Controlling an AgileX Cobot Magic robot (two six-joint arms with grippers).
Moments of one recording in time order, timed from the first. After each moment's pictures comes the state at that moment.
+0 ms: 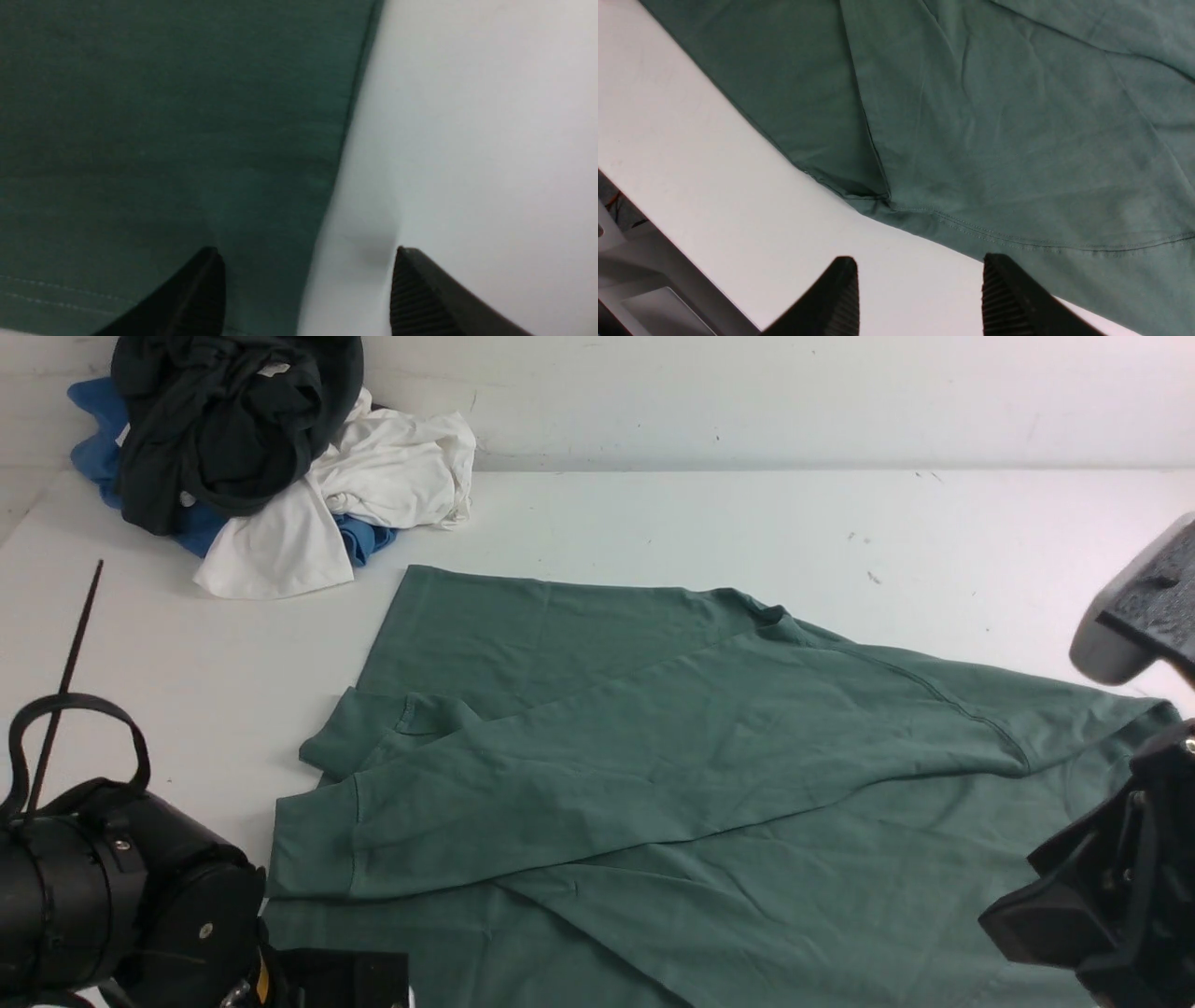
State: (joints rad) right arm 0.56 1.04 -1.03 0.16 1.25 -0.22; left arm -0.50 1.46 -0.58 0.03 0.80 0.83
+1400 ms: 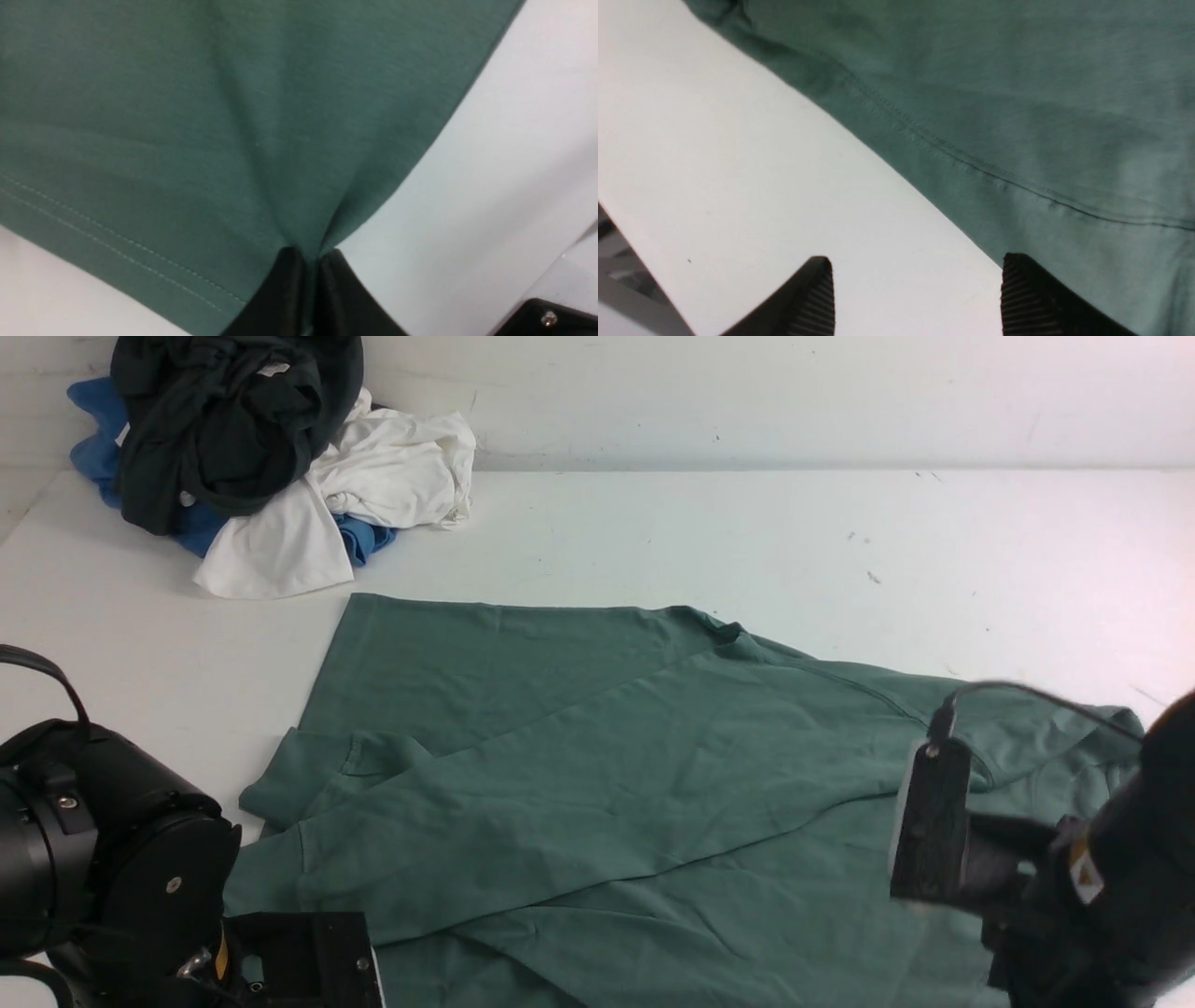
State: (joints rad) right arm 0.56 1.36 -0.82 0.01 1.14 -0.66; left arm -0.50 1.37 -0.67 0.06 1.07 0.63
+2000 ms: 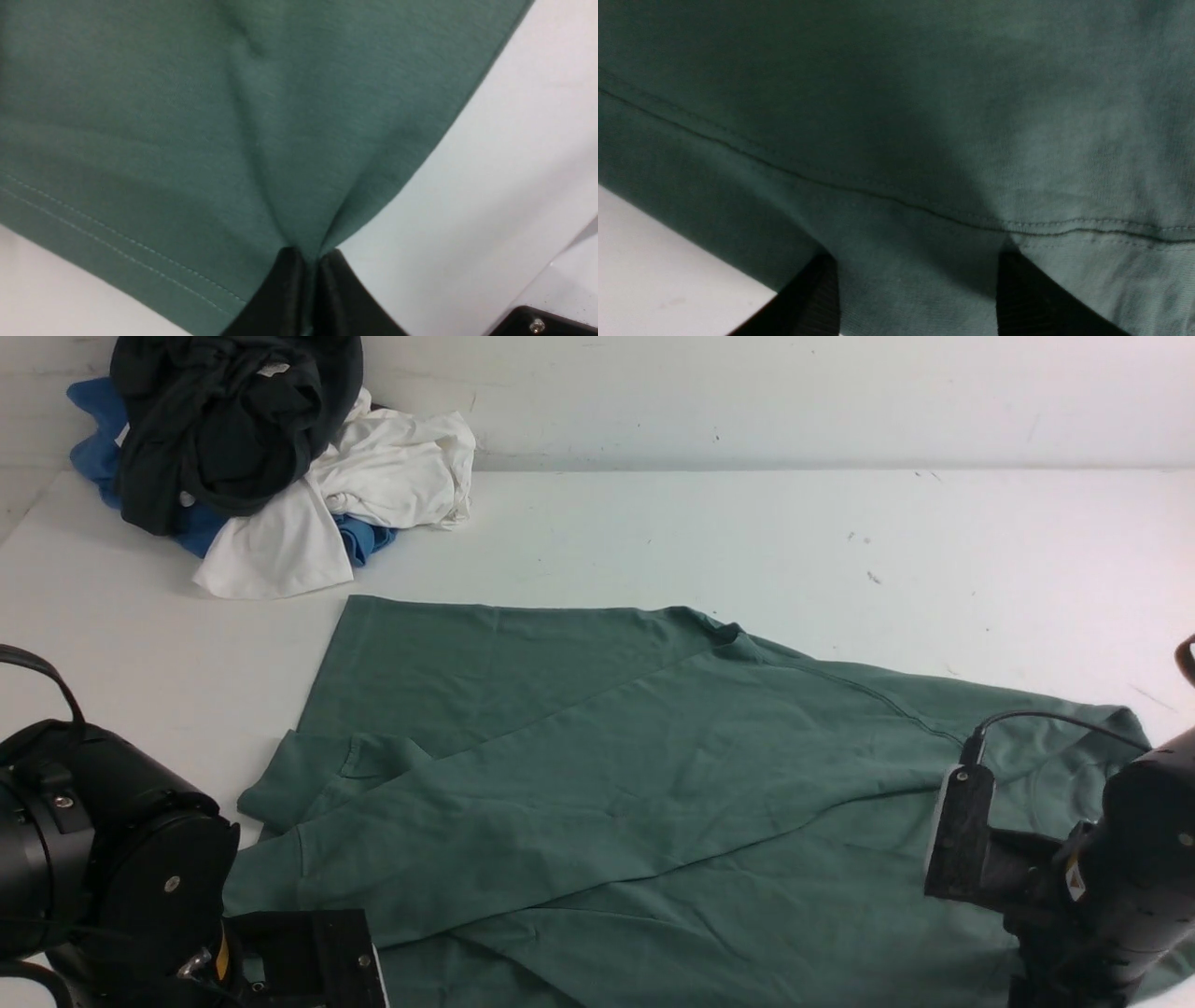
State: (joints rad) right arm 0.33 1.58 -0.71 -0.14 0.78 -0.71; left arm -0.50 1.36 -0.67 0.05 1.07 0.62
